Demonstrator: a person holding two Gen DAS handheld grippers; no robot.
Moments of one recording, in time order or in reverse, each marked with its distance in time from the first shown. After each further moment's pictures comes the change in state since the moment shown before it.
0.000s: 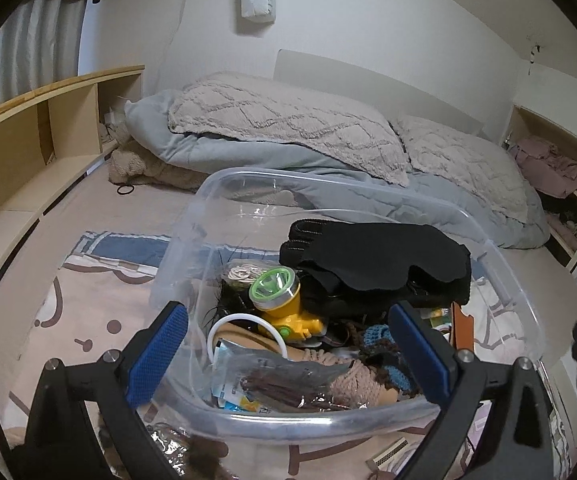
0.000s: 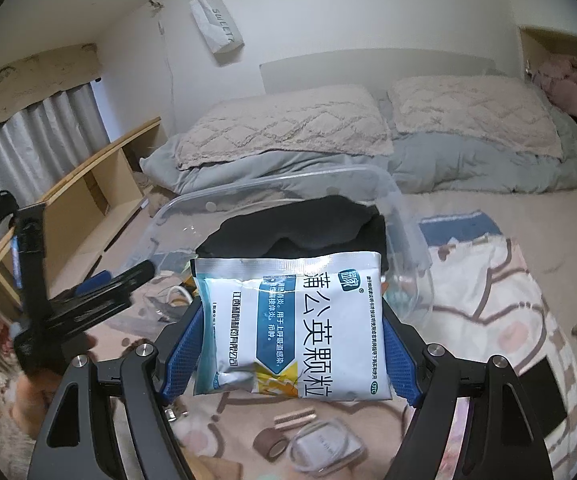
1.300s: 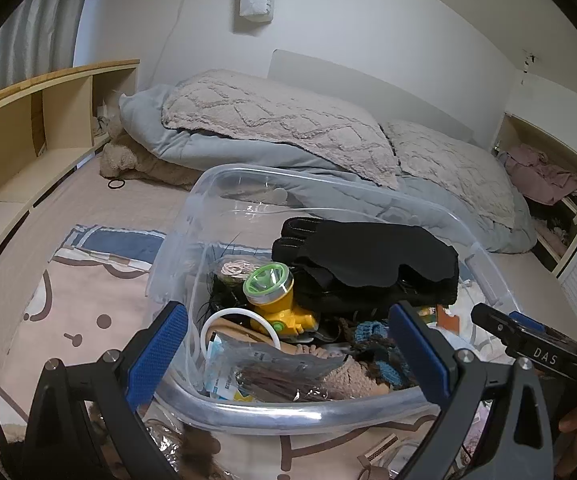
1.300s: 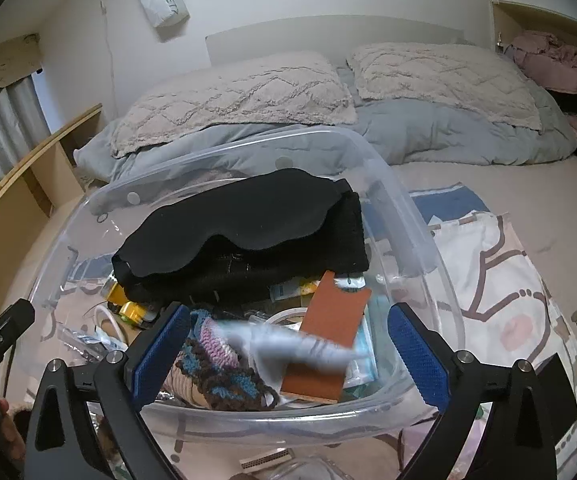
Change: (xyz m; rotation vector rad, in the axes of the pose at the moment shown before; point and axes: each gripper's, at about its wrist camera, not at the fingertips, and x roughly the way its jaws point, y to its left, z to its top) left arm -0.004 0.009 -0.003 -0.021 0.002 -0.061; right arm 0.086 -0.016 0.006 0.082 0.087 -0.156
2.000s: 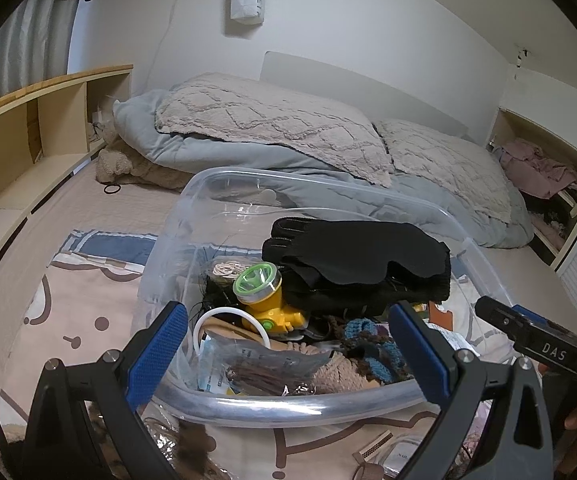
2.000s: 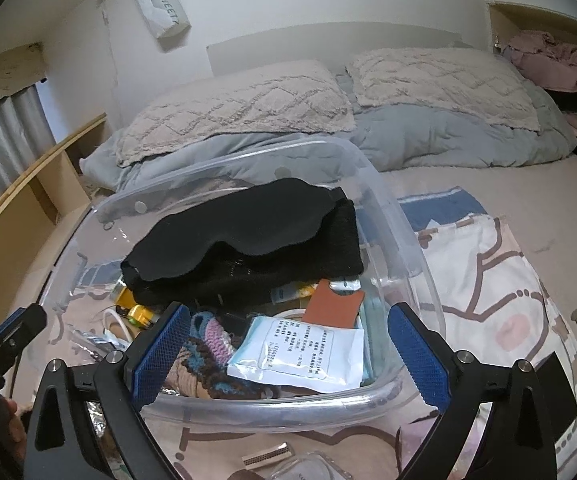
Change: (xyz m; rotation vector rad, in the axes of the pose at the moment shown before) left arm -0.005 -0.012 -0.002 0.027 -0.003 -0.003; right arm -0.012 -0.006 0.001 0.006 -0.032 0.030
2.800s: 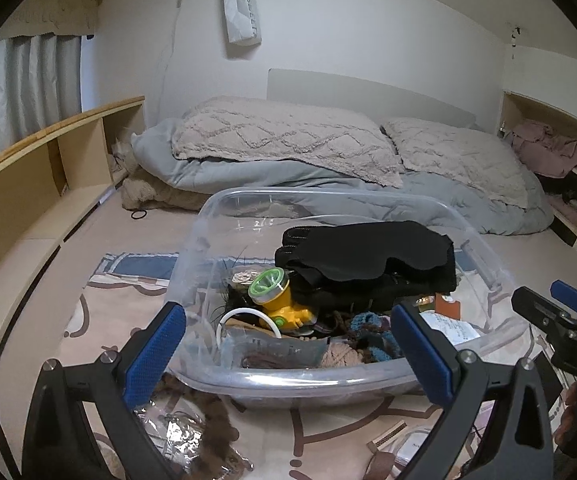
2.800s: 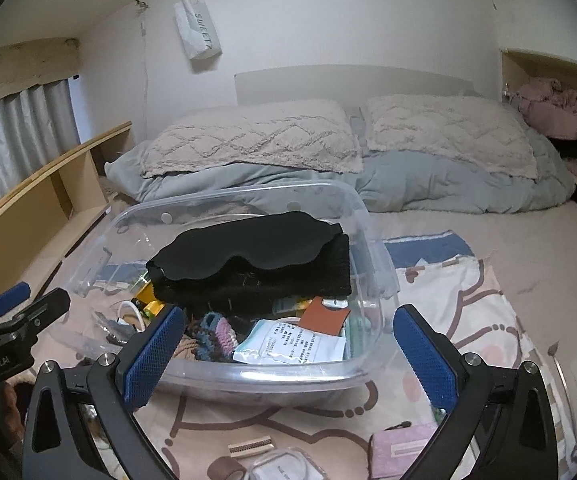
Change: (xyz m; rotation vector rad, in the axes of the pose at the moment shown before) left arm -0.037 -0.031 -0.006 0.086 -0.052 0.120; right arm -0.054 0.002 -0.008 -0.114 -0.120 0.007
